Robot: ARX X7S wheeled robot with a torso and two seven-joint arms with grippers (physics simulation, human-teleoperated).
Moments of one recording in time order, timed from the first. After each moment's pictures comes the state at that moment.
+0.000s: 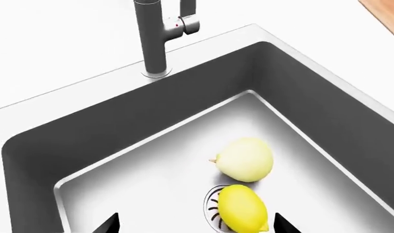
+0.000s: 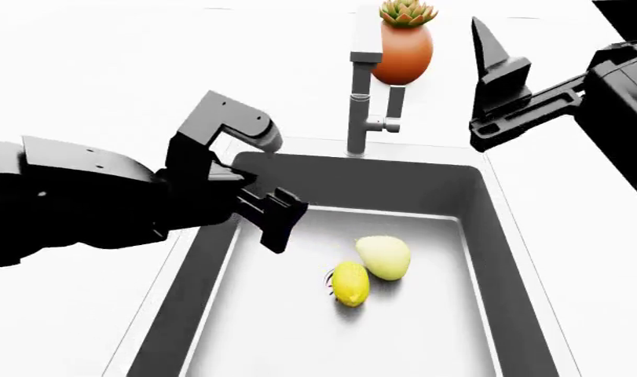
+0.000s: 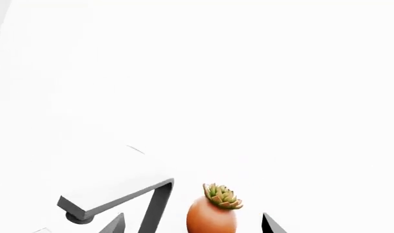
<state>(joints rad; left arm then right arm) -1.47 -0.70 1.14 0.00 -1.64 -0.87 -0.23 1.18 0.94 -0.34 -0.65 1.24 0.90 0.48</state>
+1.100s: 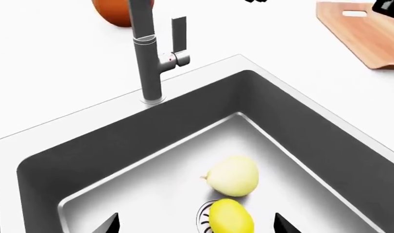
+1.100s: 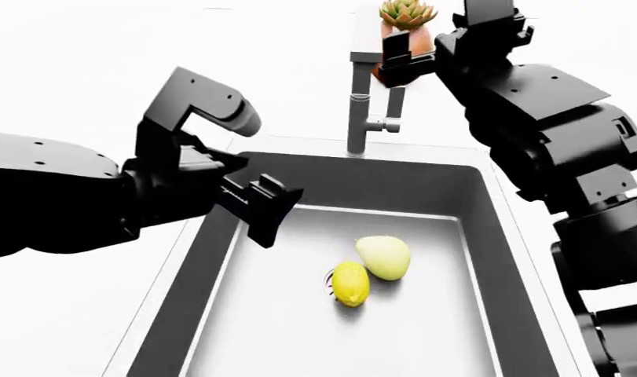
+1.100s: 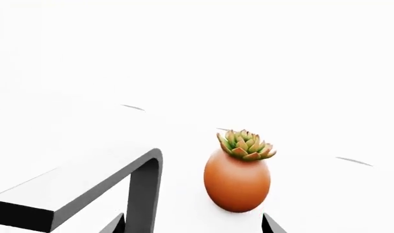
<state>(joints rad) -1.49 -0.79 1.08 0.13 -1.72 -0.86 -0.26 1.38 0.35 -0.65 0.51 0.68 0.52 0.12</state>
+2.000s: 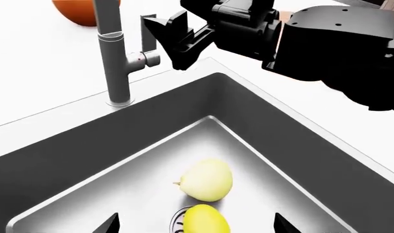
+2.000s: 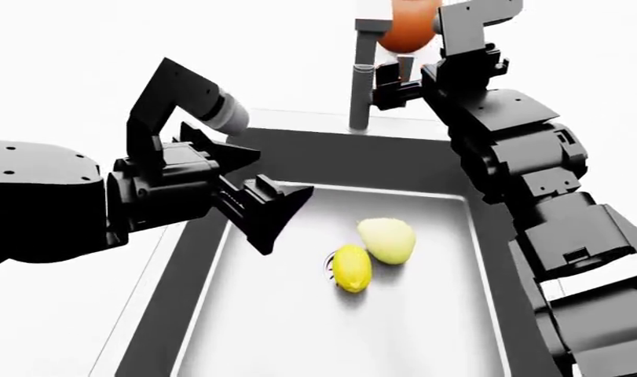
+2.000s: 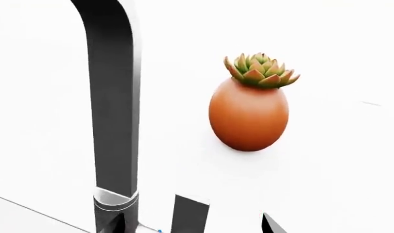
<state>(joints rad) -1.46 -0.84 1.03 0.21 -1.70 -0.79 -0.14 1.41 0.22 -0.69 0.91 0.60 0.33 0.01</state>
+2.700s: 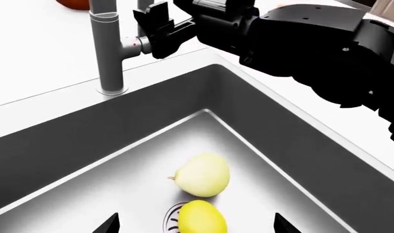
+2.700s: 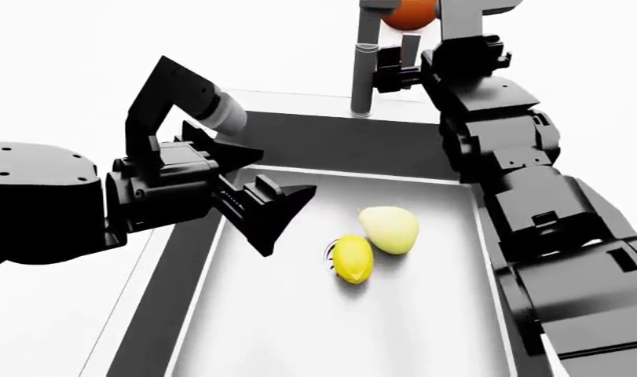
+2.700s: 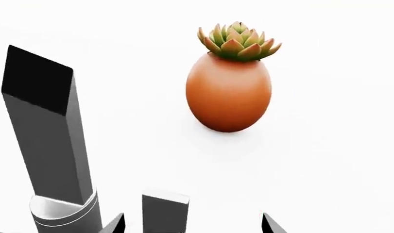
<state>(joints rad) -1.45 -0.85 1.01 0.22 -1.70 -0.78 -0.12 1.53 0.07 -0.49 1.29 0.40 0.20 0.01</state>
